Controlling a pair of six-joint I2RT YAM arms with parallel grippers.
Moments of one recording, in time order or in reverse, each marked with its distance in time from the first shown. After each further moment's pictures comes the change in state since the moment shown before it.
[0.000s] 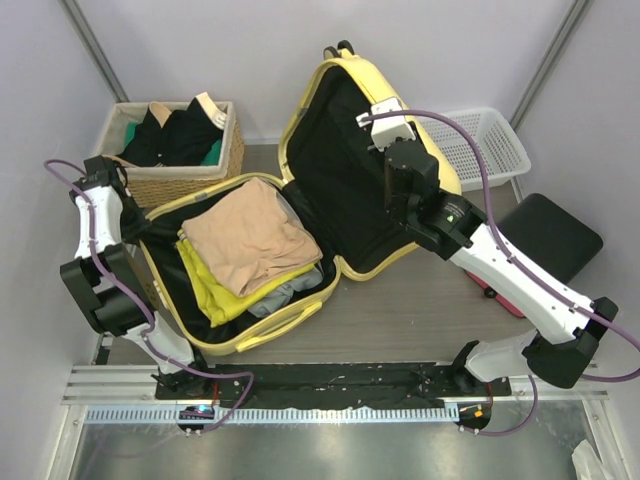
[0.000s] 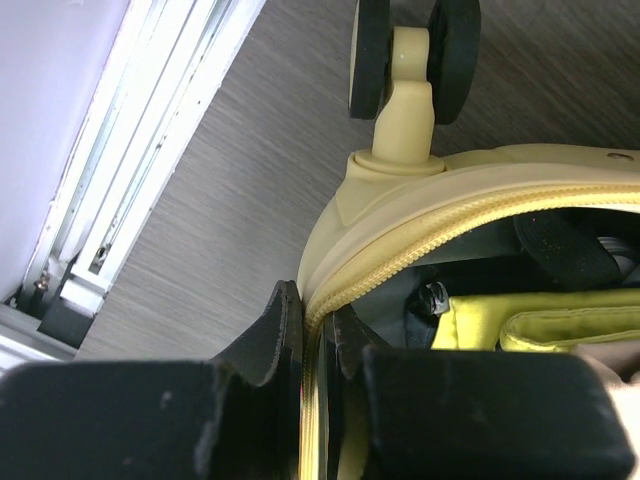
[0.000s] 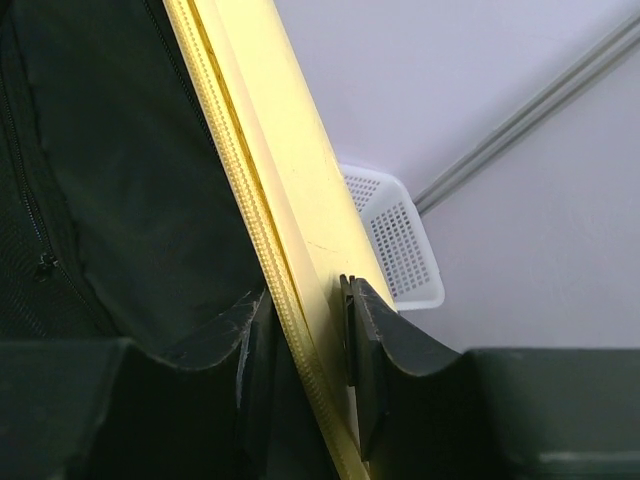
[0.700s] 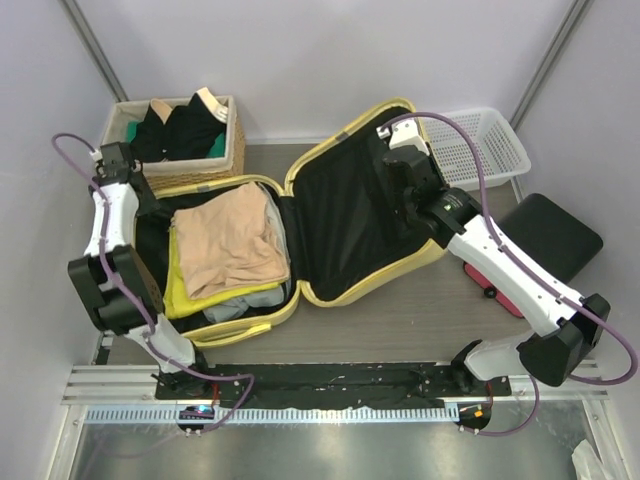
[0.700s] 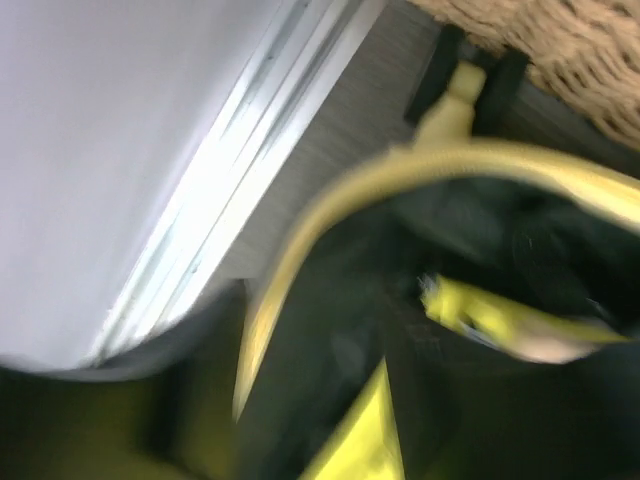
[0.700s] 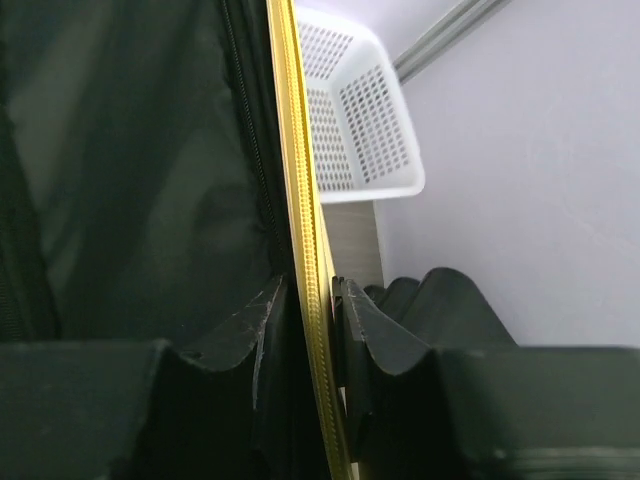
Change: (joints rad) left arm -0.127 0.067 0.042 0.254 -0.192 0.035; right arm -0.156 0.014 -0.079 -0.254 0.013 0.209
